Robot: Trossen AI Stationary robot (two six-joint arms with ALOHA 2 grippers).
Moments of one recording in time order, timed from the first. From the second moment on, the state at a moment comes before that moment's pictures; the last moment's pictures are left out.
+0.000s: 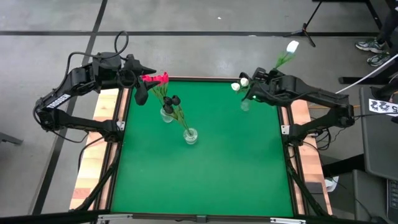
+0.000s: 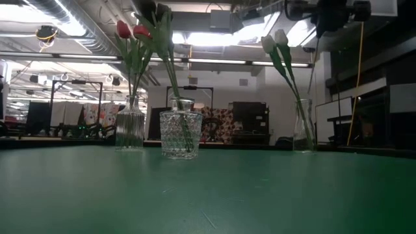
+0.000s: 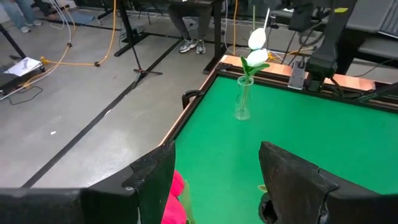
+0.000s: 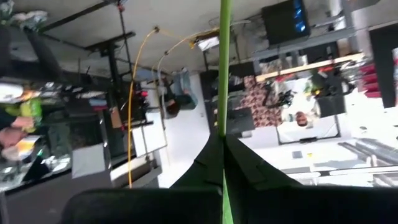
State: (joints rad) left arm 0.37 1.03 1.49 -0.89 -0.12 0.03; right arm -0.21 1.33 1.48 -1.57 1.17 -1.48
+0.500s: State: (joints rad) left arm 0.37 1.03 1.49 -0.89 -0.12 0.03; right arm -0.26 1.35 1.48 -1.57 1.21 -1.56
